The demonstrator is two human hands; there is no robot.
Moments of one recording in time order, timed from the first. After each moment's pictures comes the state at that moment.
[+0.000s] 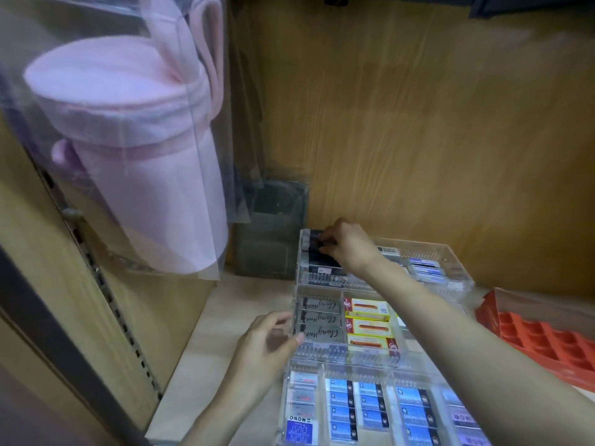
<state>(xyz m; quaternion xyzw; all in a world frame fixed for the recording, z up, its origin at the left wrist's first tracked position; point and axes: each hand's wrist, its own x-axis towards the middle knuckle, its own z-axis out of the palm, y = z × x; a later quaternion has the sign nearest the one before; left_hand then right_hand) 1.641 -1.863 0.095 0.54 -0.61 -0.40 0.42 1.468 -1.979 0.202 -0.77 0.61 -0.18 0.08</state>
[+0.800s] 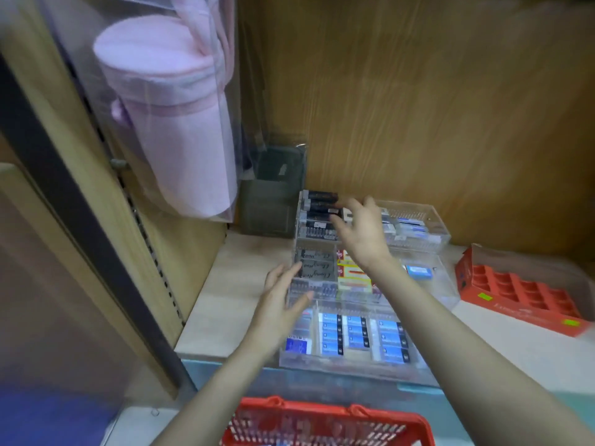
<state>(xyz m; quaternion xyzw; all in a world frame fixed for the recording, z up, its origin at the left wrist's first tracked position) 1.621 -1.821 0.103 0.51 -0.67 -0.33 0.43 1.459 -1.904 0.183 -0.68 0.63 -0.36 0.08</state>
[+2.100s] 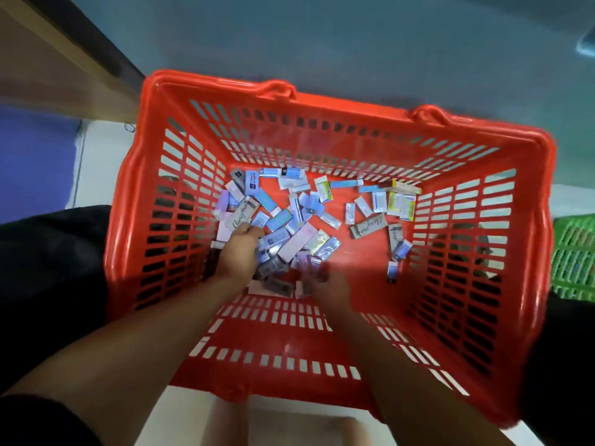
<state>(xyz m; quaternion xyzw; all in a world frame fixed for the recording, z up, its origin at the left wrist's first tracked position) 1.673 -1.596 -0.274 0.68 -0.65 -0.34 -0.05 1.505 -1.535 -0.286 -0.31 0.76 -0.11 0.57</state>
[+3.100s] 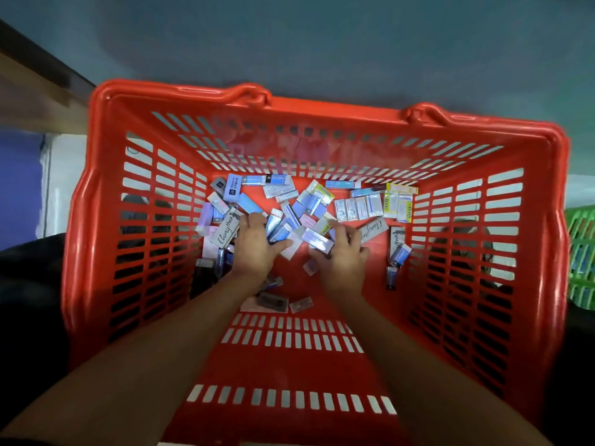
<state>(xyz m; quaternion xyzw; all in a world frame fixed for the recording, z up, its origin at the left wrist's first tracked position) 1.628 -1.632 -0.288 0.75 -0.54 -0.38 0.03 1.481 -1.591 -0.287 -0.47 0.80 -0.10 0.37</state>
